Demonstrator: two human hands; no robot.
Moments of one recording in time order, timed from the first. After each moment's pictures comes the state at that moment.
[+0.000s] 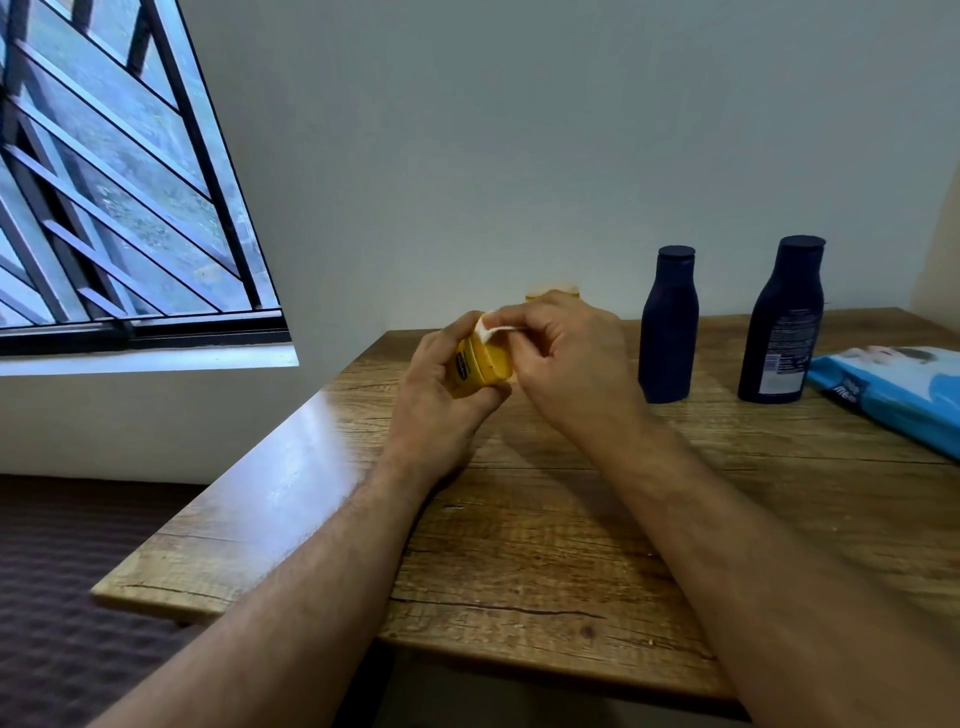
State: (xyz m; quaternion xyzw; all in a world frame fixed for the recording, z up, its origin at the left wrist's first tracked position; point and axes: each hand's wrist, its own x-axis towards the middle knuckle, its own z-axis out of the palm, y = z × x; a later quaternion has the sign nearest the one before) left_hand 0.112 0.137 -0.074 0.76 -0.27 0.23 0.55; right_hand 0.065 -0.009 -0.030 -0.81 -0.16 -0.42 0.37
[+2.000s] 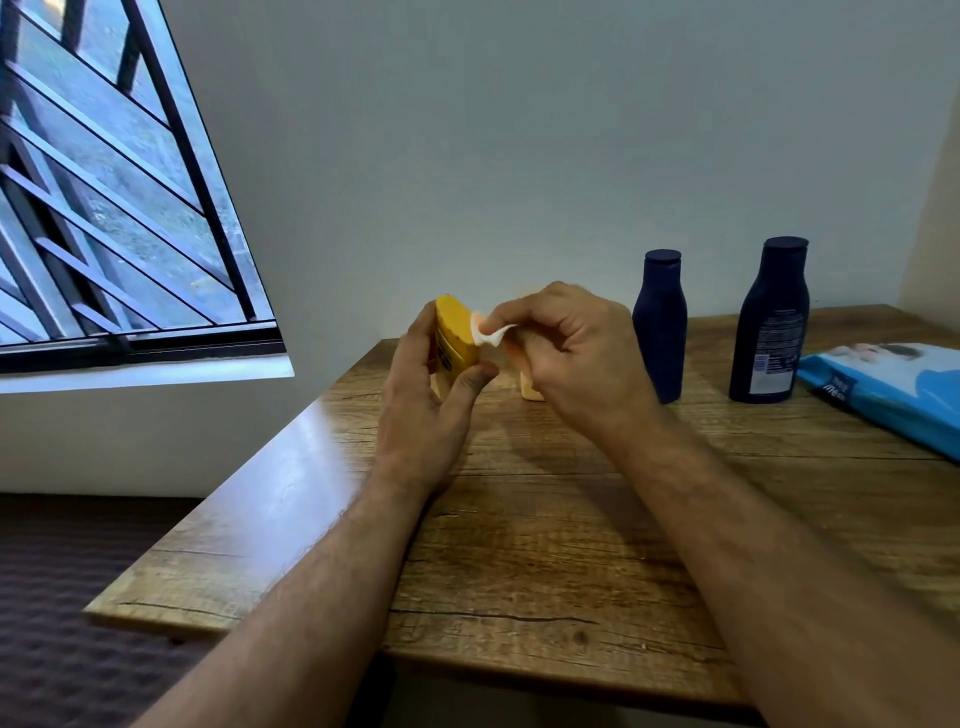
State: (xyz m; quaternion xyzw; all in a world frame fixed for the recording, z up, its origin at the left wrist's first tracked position) left_hand 0.112 0.137 -0.071 0.76 -0.26 0.30 0.52; right_hand 0.060 -0.023 -0.025 -0.76 -0.21 -0.44 0.42
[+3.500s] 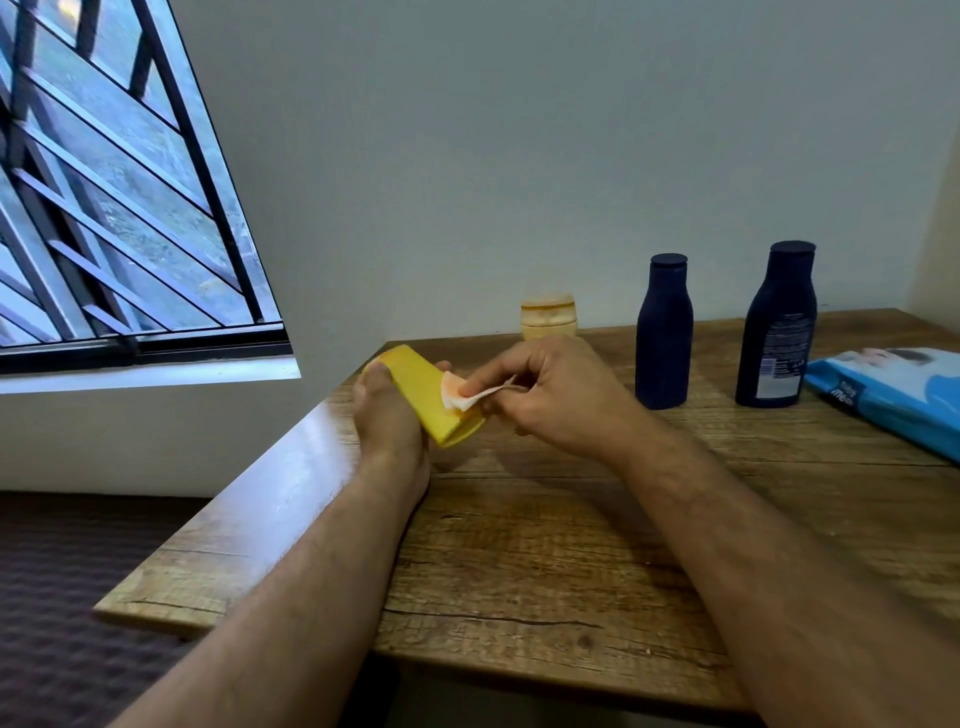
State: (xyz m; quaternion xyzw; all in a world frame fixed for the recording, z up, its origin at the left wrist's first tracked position) left_hand 0.128 0.142 -0.063 0.49 0.06 0.14 0.86; right_hand 0.056 -0.015 -0.026 -0.86 -0.19 -0.18 0.44
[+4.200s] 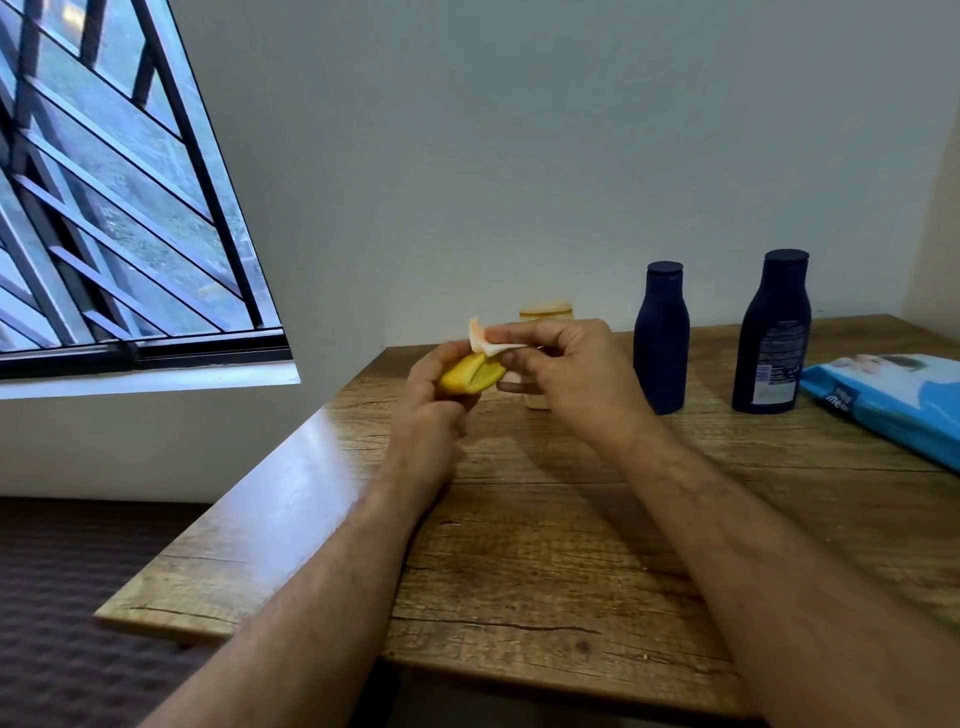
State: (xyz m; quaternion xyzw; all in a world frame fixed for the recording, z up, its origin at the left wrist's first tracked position) left_hand 0.101 0.135 -0.066 0.67 -0.18 0.12 0.71; right_hand 0.062 -0.018 -0.024 -0.73 -0.13 -0.22 0.63
